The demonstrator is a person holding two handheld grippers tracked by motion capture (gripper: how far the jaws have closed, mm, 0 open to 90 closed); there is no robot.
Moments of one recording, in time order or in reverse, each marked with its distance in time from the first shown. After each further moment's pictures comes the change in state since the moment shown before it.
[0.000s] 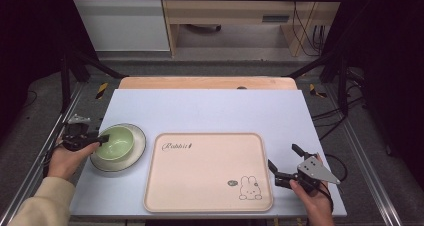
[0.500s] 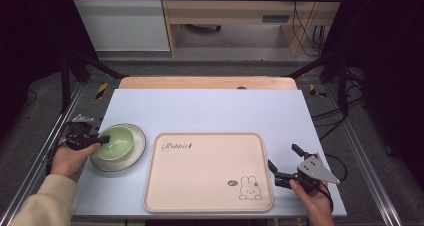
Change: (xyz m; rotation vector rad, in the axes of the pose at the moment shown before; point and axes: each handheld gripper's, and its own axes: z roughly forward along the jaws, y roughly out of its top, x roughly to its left) left arm 0.000 0.003 0.008 0.073 -0.015 0.002; right arm 0.000 0.000 0.000 0.004 0.002 -0.001
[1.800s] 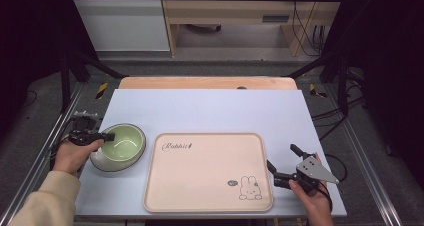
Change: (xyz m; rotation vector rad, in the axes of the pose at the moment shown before) left arm -0.020 0.020 -0.013 0.017 -0.127 -0.056; right arm 0.002 0.000 0.001 0.000 0.014 0.006
